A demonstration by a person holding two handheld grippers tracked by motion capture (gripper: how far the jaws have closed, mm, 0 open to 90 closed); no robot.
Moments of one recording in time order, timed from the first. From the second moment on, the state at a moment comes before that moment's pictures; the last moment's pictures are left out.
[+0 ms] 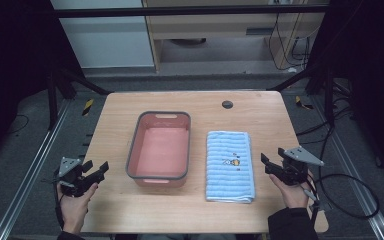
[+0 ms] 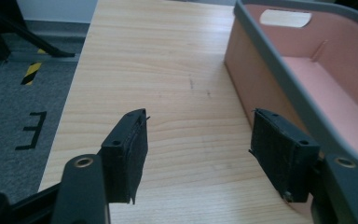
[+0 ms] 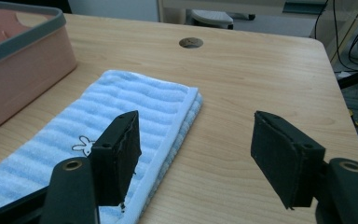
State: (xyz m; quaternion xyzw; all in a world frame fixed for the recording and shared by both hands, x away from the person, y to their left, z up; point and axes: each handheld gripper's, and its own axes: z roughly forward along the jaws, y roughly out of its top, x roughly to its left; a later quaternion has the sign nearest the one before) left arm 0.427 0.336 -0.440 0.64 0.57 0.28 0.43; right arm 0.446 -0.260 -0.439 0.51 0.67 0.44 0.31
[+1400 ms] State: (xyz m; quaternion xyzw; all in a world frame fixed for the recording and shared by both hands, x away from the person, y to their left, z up) left arm 0.421 0.257 -0.366 0.67 0.46 0.31 0.49; right arm 0.463 -0.249 -0.384 0.46 0.67 0.49 0.32
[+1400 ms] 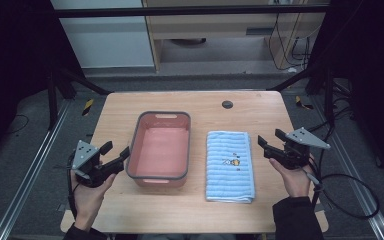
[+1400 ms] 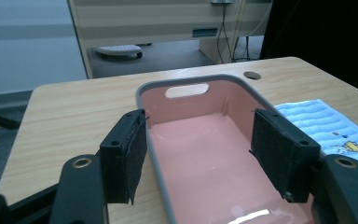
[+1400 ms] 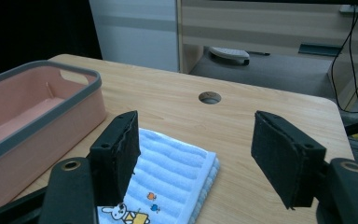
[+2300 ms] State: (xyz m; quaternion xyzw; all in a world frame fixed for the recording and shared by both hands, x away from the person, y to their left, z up) left arm 0.420 0.164 -0.371 0.72 0.39 0.27 0.51; right arm 0.477 -0.241 -0.363 0.46 0.66 0.50 0.32
